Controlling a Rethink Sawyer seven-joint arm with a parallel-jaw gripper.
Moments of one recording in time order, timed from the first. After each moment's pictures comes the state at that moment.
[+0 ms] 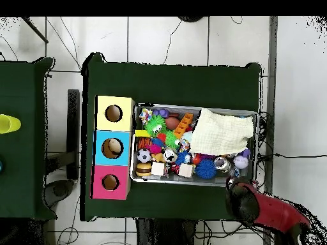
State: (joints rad) arm -0.70 -0.56 -0.14 1.82 -0.52 0.08 1.59
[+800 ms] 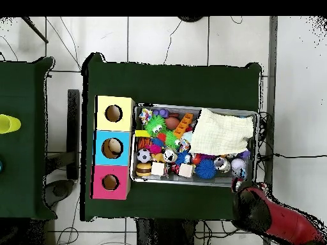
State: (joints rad) arm -0.78 -0.71 -0.06 1.90 -0.52 0.09 1.59
